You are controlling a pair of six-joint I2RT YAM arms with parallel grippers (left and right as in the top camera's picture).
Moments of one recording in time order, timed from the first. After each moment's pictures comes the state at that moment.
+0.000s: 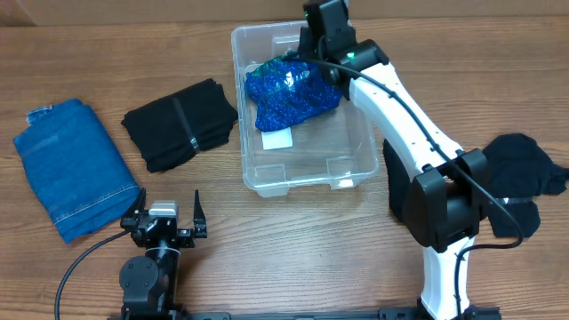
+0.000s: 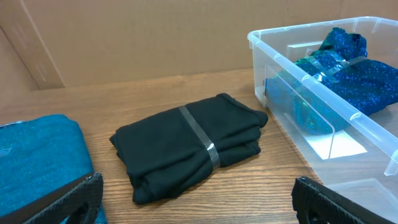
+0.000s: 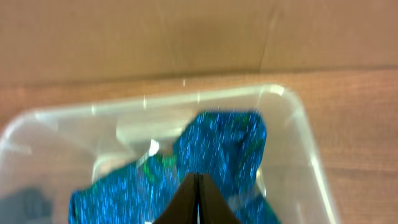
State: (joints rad) left arm -0.01 0.02 0.05 -0.17 -0.02 0.09; right arm 0.43 2.15 1.99 -0.54 0.27 0.36
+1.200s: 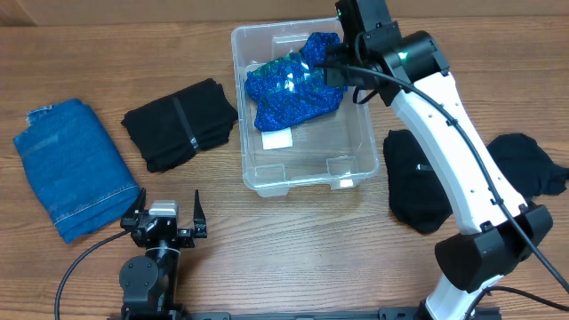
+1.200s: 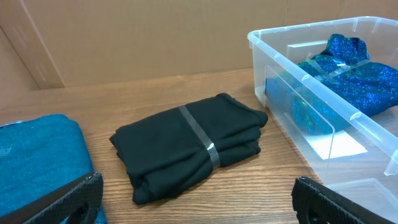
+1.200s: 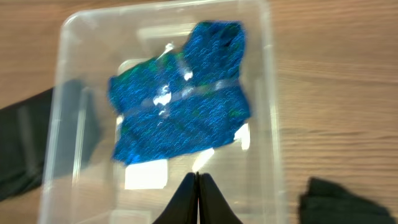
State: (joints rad) left arm -0.01 0.02 0.05 -0.17 -0.02 0.09; right arm 0.42 1.89 2.03 -1.11 0.06 0.35
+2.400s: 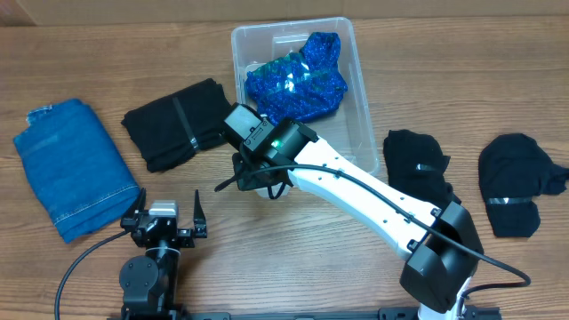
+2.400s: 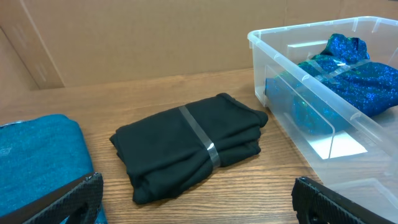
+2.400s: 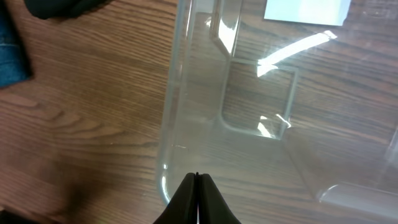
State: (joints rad) left arm -0.01 0.02 0.05 -0.17 -0.02 0.09; right arm 0.88 1.95 1.76 -1.08 -0.01 0.66
